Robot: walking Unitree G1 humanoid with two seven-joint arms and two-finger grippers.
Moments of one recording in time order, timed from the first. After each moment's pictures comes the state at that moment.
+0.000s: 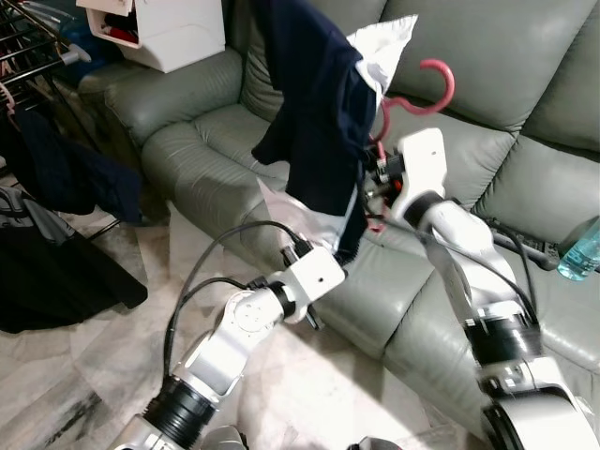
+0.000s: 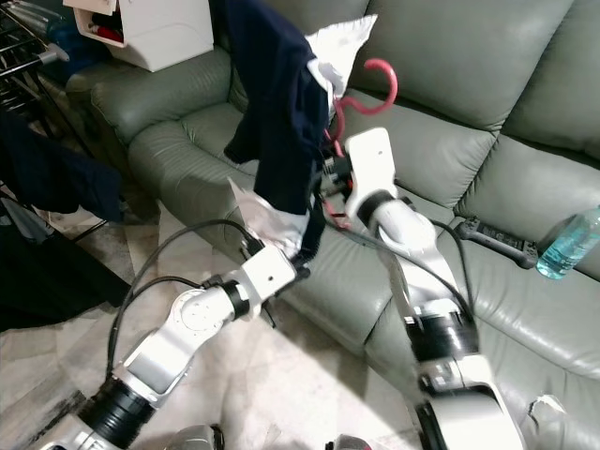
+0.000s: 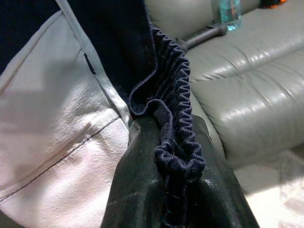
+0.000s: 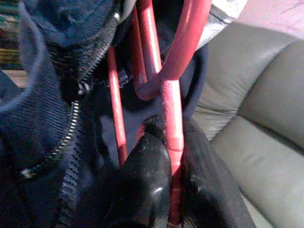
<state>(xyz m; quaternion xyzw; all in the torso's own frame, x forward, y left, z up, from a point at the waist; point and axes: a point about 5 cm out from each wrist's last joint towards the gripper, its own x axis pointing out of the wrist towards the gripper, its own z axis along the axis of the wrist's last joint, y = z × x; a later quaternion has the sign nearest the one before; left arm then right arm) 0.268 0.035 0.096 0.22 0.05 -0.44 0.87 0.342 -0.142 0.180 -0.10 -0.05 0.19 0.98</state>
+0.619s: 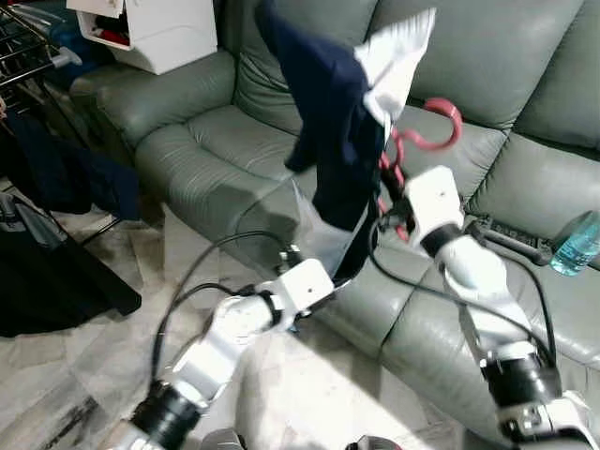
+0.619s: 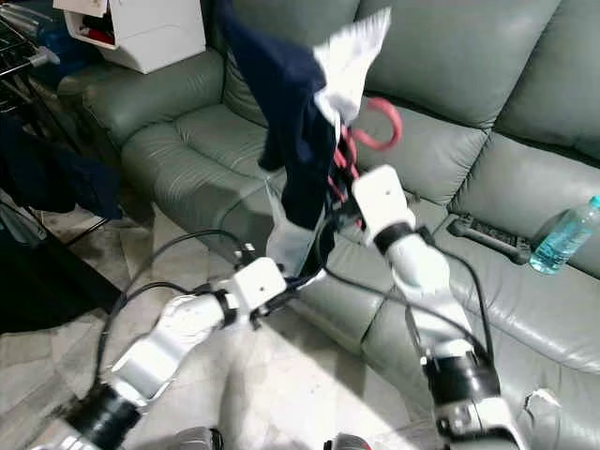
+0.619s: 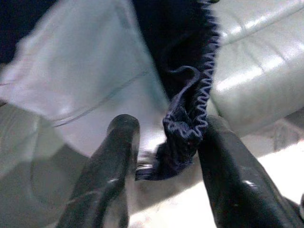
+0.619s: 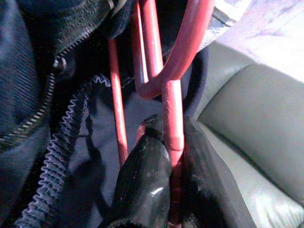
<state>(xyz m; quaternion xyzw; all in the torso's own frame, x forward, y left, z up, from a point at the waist) 0.266 0.057 0.084 0.26 0.09 -0.43 0.86 0.317 -0.160 0.155 -0.20 -0.08 0.16 0.96</state>
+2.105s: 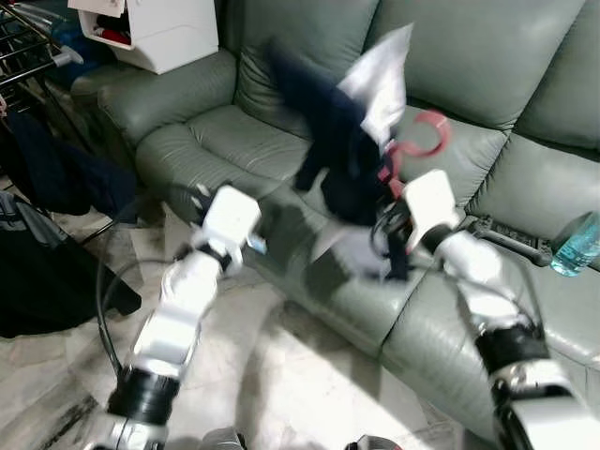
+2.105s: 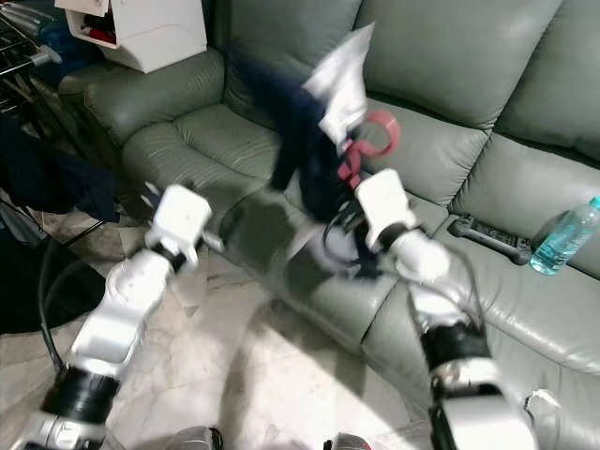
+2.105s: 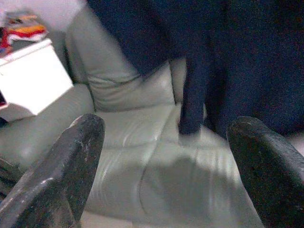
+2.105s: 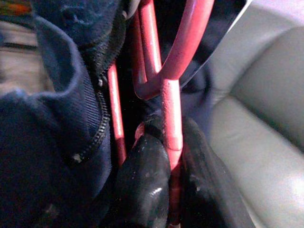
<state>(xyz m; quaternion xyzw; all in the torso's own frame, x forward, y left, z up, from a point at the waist) 0.310 0.116 0.145 0.17 -0.03 -0.17 0.97 0.339 -0.168 0.124 -0.17 -0.01 0.22 0.96</state>
